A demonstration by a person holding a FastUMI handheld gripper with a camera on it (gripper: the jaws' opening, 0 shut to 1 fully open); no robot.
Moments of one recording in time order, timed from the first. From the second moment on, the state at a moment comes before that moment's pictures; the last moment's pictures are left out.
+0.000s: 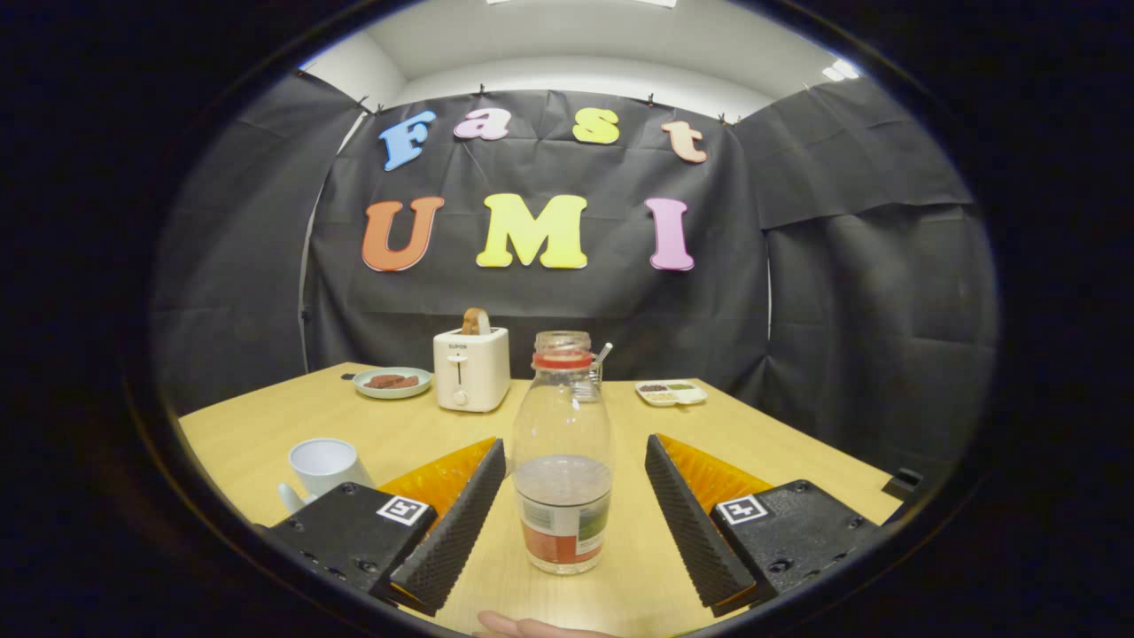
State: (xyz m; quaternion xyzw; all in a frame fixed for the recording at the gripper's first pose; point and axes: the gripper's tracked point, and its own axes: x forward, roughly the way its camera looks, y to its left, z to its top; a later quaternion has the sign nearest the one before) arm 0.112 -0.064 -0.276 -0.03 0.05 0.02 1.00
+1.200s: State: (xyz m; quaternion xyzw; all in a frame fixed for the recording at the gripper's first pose) arm 0.129 -0.045 -0.257 -0.23 0.06 -0.01 0.97
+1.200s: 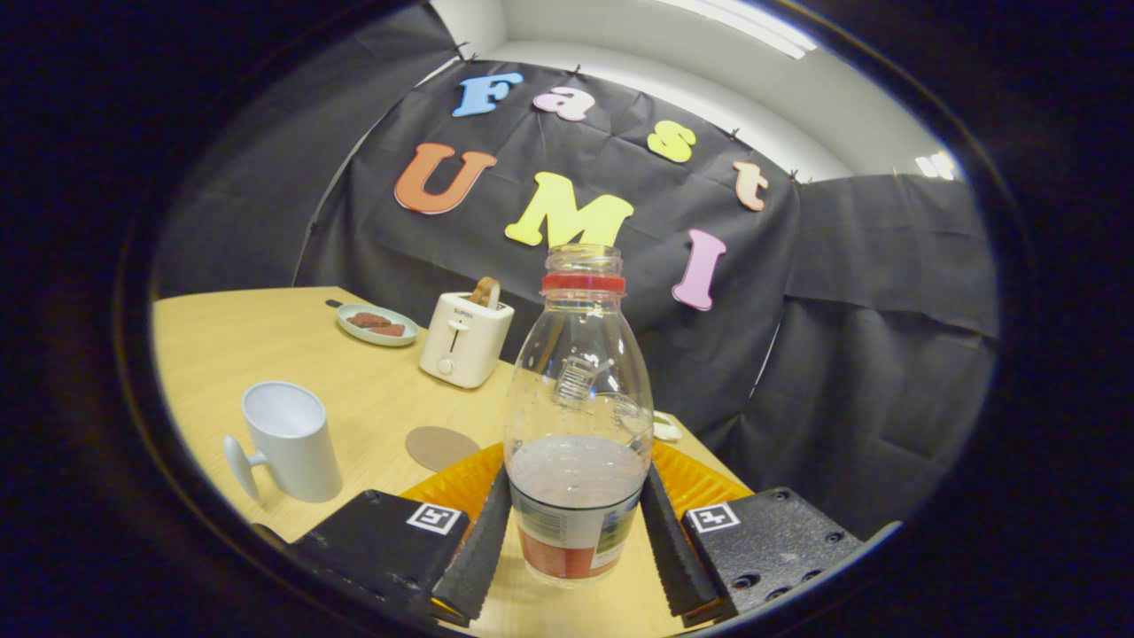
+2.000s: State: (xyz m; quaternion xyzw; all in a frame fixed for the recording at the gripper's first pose) arm 0.139 -0.054 -0.237 -0.50 0.04 -0.05 0.86
